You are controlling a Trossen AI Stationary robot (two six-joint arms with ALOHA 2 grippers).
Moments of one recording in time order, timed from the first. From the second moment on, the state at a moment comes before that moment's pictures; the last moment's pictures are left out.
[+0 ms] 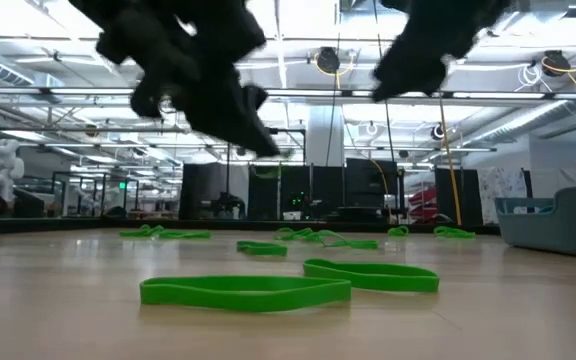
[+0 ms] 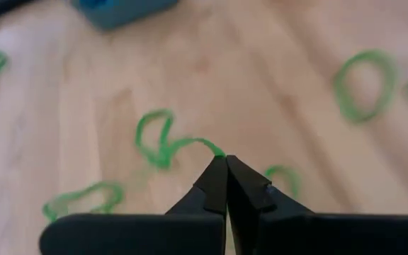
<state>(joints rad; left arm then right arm) -0.14 1.61 0.86 0.05 0.01 0.30 0.28 1.37 0.93 -0.30 0.26 0.40</state>
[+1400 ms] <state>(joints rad) -0.44 1.26 0.86 -0.31 0.02 -0.19 0.29 1.70 0.93 0.24 0.31 -0.11</state>
